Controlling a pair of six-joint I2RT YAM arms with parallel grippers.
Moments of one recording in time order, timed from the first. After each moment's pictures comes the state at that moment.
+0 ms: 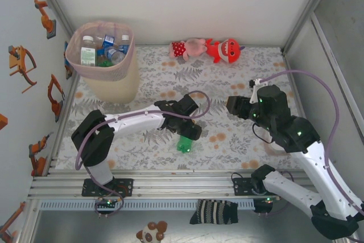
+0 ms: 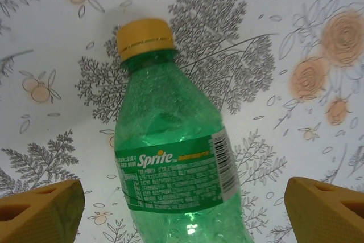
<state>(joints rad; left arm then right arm) -1.02 1.75 1.21 -0.68 0.03 -0.48 0.59 0.82 1.14 -0.89 0.08 0.53</state>
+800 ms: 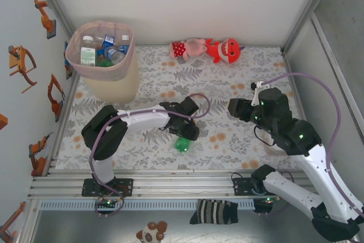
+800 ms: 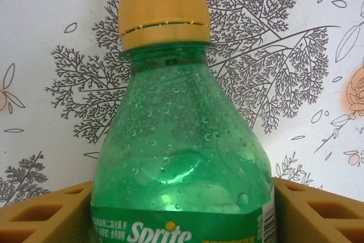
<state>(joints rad) -0.99 1.85 1.20 -0.61 0.09 -0.50 0.59 0.79 1.12 -0.91 0.09 0.53</state>
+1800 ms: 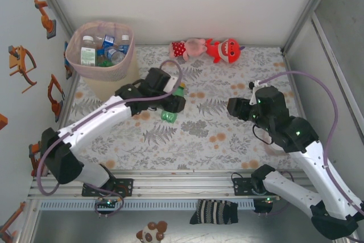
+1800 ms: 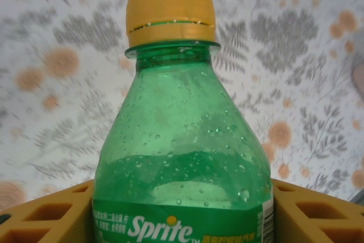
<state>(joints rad) -0.80 1.43 1.33 -0.74 0.04 -0.31 0.59 0.82 1.13 -0.92 0.10 0.53</state>
